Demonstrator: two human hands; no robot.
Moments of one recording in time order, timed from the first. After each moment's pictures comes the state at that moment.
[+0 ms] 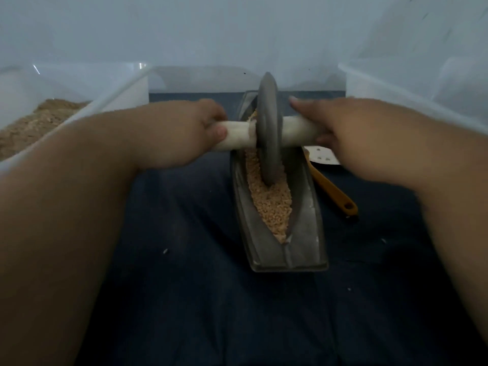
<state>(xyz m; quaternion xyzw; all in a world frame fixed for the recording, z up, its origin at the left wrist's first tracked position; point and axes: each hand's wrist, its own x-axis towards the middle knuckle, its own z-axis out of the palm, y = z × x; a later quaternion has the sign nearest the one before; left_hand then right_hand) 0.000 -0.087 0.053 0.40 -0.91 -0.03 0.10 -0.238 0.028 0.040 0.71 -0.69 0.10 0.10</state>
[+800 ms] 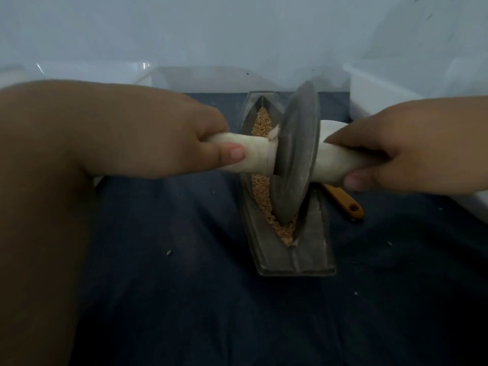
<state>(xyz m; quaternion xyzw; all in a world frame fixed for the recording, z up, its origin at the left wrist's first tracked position) 0.019 -0.057 0.081 0.33 -0.94 0.00 0.00 -0.229 0.066 0.084 0.74 -0.66 -0.03 -0.05</state>
